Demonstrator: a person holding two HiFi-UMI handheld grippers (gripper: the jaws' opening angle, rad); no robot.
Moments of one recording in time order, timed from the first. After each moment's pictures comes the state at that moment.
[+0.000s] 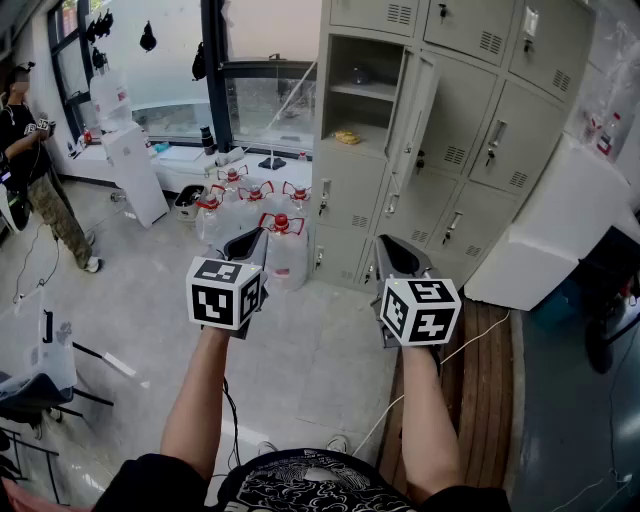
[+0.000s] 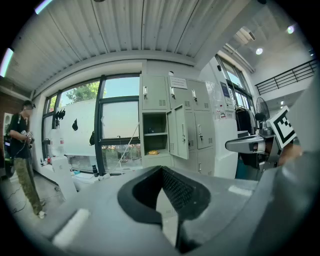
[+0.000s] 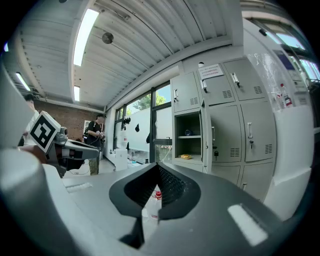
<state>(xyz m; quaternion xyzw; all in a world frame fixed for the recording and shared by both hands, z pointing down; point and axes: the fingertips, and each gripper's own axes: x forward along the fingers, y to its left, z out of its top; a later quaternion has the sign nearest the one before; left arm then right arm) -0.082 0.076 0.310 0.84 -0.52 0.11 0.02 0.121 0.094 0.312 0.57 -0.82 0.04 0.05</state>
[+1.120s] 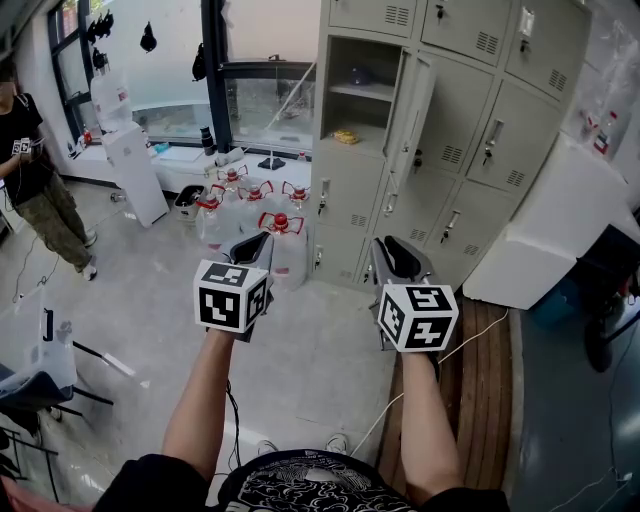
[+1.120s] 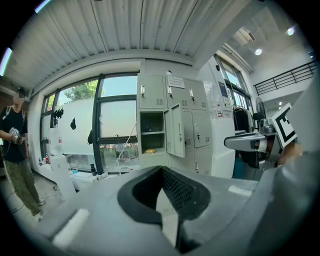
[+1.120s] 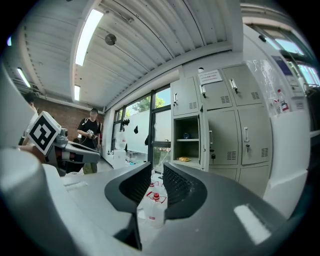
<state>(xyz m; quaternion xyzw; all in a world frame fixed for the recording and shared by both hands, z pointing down) -0.070 0.090 0.318 0.85 -0.52 0.11 0.03 0.124 0.112 0.308 0.58 -0.81 0.02 0.04</state>
